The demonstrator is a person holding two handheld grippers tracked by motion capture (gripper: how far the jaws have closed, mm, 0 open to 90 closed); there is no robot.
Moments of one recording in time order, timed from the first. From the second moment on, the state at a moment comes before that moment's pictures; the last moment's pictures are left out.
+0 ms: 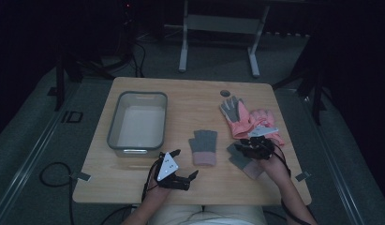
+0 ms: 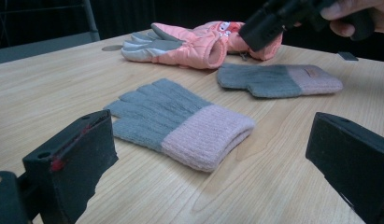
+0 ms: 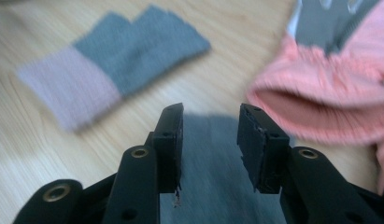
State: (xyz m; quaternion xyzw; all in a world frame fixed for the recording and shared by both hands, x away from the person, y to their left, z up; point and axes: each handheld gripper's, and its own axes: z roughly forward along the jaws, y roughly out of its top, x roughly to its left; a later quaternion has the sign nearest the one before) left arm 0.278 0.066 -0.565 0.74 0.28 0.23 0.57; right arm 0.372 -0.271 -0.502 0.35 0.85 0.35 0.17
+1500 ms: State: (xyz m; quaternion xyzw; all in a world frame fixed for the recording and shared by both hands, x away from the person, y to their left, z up) left arm 0.278 0.066 -0.565 0.74 0.28 0.23 0.56; right arm 0.316 -0.287 -0.516 0.58 0.71 0.35 0.19
